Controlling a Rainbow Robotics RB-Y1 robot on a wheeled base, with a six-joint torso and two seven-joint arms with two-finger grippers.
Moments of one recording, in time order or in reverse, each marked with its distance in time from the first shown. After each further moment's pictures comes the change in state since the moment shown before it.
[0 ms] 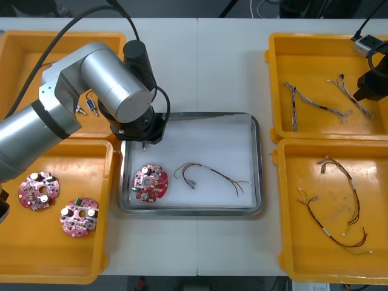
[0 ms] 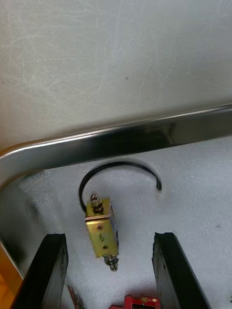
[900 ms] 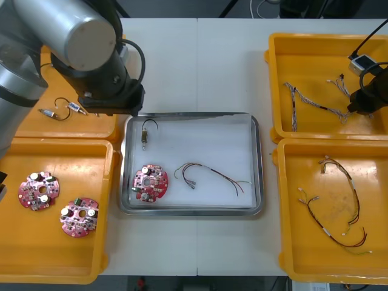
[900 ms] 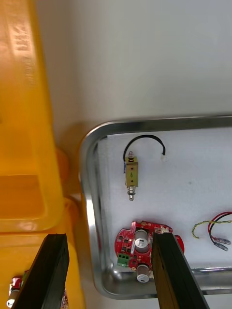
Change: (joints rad) right arm -0.025 0.000 0.000 0.337 -0.012 -0.371 0.058; left arm 0.000 0.000 0.338 -0.201 0.011 0.368 0.037
